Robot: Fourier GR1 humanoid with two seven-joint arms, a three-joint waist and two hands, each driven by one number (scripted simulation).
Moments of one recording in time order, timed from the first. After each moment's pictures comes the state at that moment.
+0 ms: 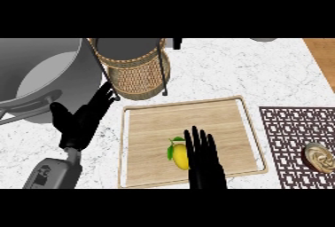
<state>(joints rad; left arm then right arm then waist) -0.18 0.23 -0.17 -1.47 0.25 0.06 0.20 0.08 -0.03 0.77 -1.65 1.37 -0.27 0.68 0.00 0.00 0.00</state>
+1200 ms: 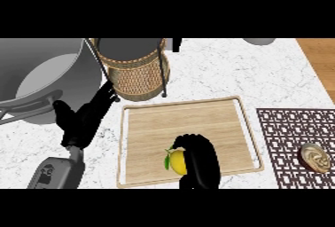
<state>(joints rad) -0.19 0.16 -0.11 -1.47 0.17 0.01 0.23 -0.09 -0.02 0.69 -1.44 1.17 -0.35 0.49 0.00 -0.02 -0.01</state>
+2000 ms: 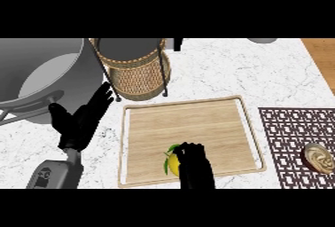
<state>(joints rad) -0.16 0.16 -0.10 -1.49 0.17 -0.01 0.23 -0.02 0.00 0.78 -1.50 1.18 -0.19 0.71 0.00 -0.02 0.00</state>
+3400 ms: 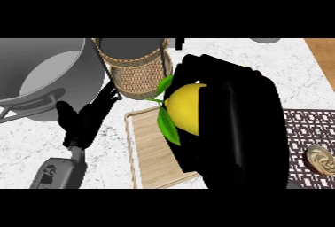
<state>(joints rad) -0.18 0.14 -0.10 -1.47 0.15 -0.03 0.23 -0.83 -0.01 0.47 -2.00 1.03 0.21 1.16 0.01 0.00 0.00</state>
